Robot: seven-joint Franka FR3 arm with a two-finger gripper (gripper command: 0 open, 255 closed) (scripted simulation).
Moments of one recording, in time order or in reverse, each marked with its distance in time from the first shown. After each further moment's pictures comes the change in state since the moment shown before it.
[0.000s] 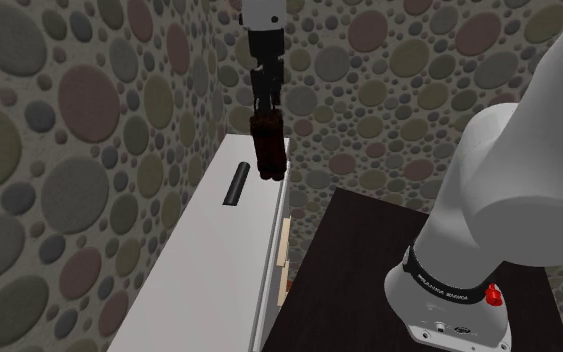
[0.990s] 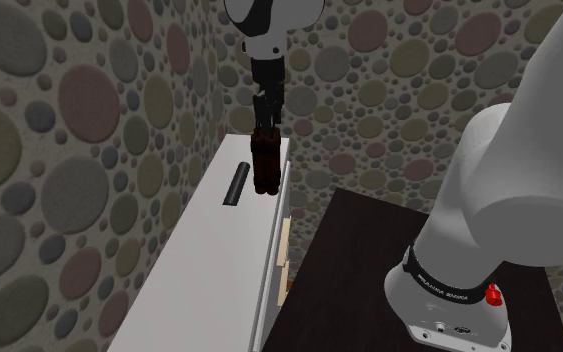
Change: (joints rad) arm -0.001 0.068 -0.011 -0.081 0.025 0.147 -0.030
